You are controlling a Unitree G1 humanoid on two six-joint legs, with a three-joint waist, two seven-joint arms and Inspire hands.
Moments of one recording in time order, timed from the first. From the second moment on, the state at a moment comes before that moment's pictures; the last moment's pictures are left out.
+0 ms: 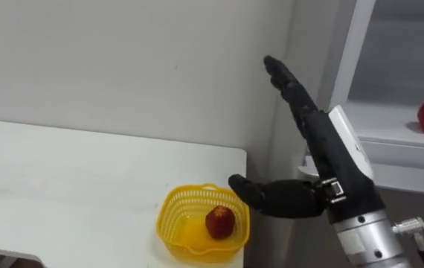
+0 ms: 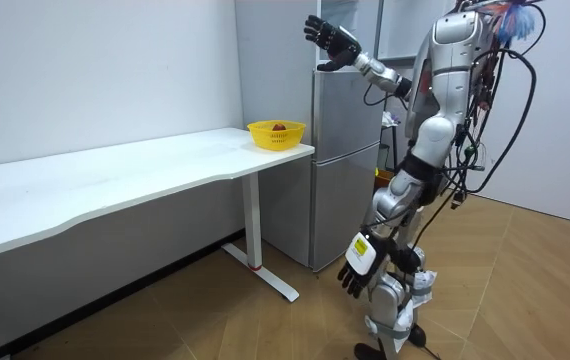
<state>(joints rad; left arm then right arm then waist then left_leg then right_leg) 0.23 0.25 -0.08 1.04 0.51 0.06 -0.02 -0.18 -0.34 0.19 -0.31 -0.16 -0.16 -0.19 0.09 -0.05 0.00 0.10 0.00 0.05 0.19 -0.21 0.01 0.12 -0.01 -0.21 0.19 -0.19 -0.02</state>
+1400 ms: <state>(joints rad) 0.24 0.22 -0.09 1.10 0.50 0.02 0.04 -0.04 -0.36 -0.12 -0.35 0.02 -0.22 -0.55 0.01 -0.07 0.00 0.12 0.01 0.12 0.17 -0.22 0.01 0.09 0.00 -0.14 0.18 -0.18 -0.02</state>
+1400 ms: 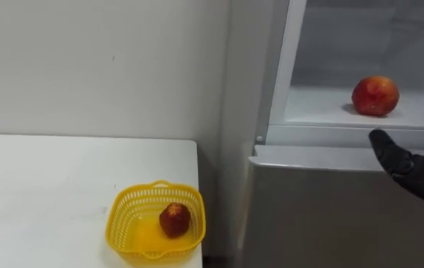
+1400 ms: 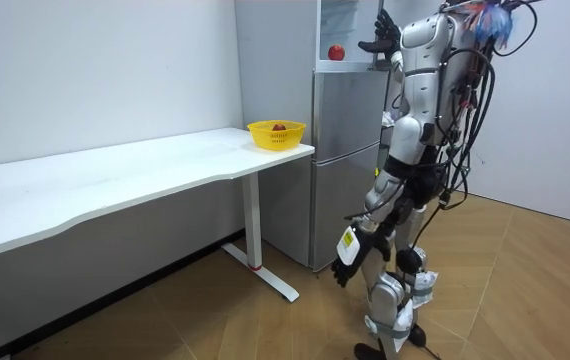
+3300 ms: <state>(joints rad) 0.31 0.27 0.11 0.99 0.51 0.09 -0.02 -0.59 -0.70 -0.14 0.57 0.76 -0.05 -0.18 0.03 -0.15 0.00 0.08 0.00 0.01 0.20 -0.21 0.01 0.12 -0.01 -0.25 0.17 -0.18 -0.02</state>
